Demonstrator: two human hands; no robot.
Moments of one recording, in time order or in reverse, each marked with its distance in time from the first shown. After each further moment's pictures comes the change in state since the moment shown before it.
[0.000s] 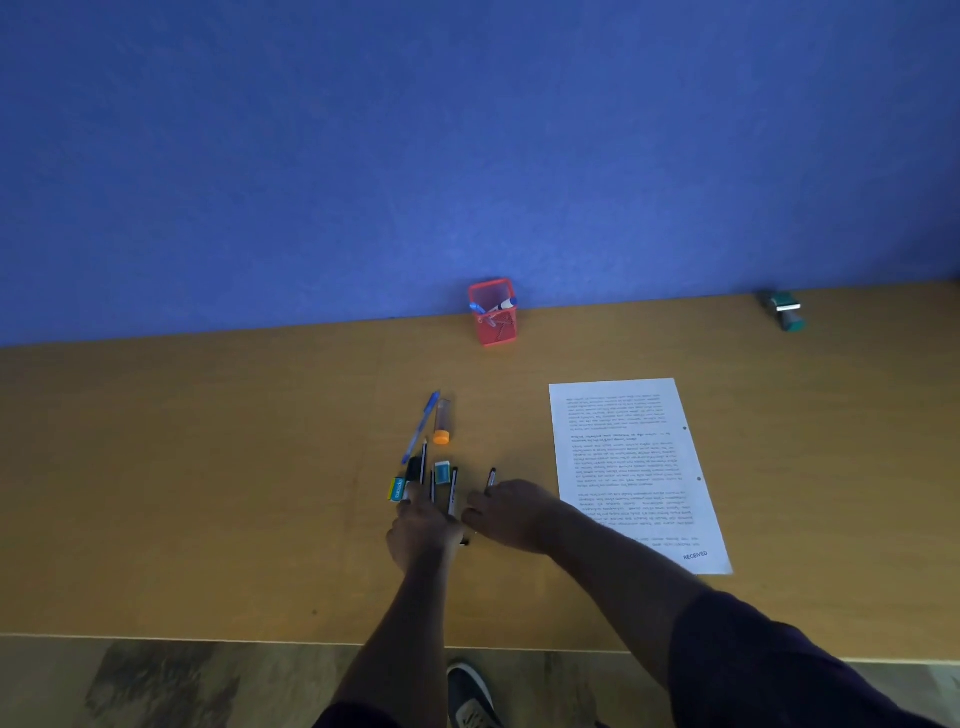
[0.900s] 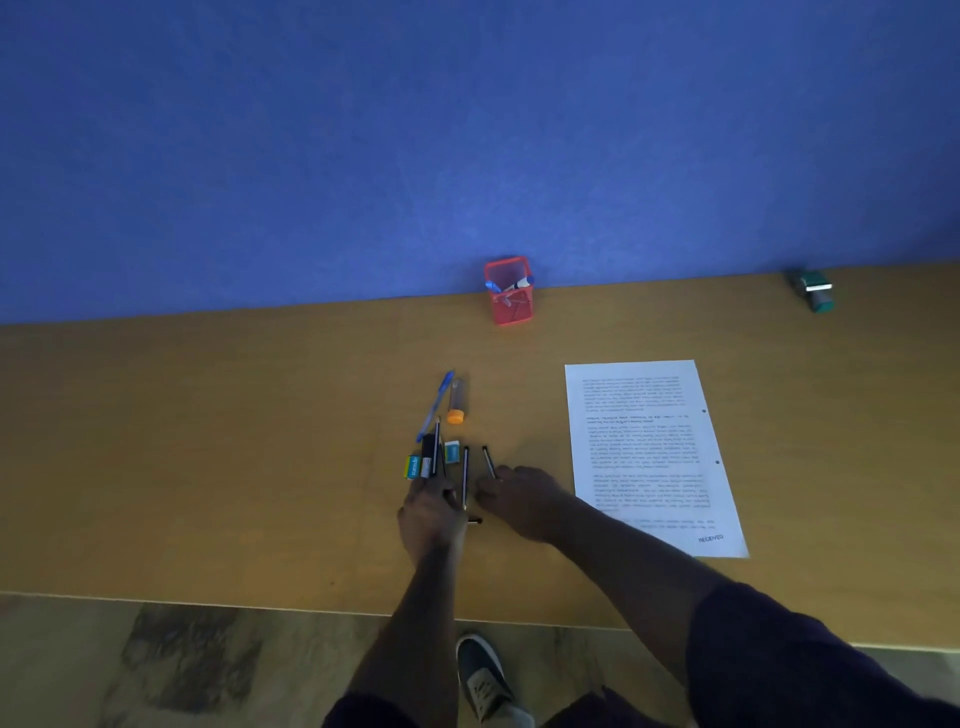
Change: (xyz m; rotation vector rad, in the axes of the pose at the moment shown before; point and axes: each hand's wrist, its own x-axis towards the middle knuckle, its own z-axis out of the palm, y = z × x) left_hand -0.014 -0.015 0.002 -0.171 0.224 0.174; right_hand 0.002 -0.013 0.014 0.096 0.011 0.111
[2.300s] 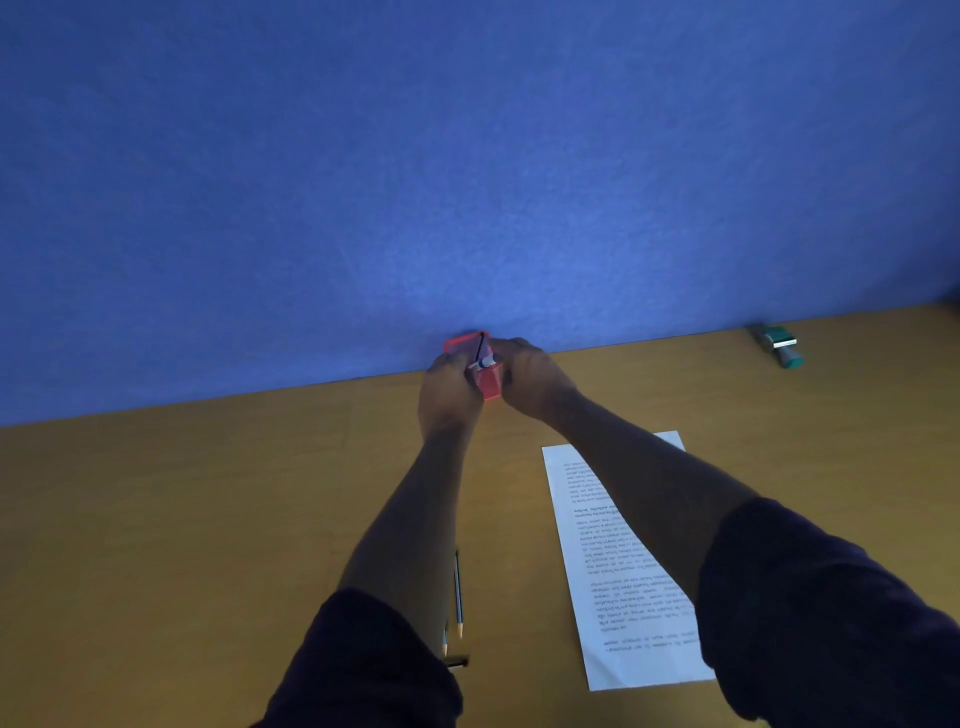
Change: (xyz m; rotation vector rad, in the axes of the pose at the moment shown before) left_hand 0.204 0.208 -0.021 -0.232 0.043 0.513; right_hand 0.081 0.213 -0.121 0.638 0.480 0.650
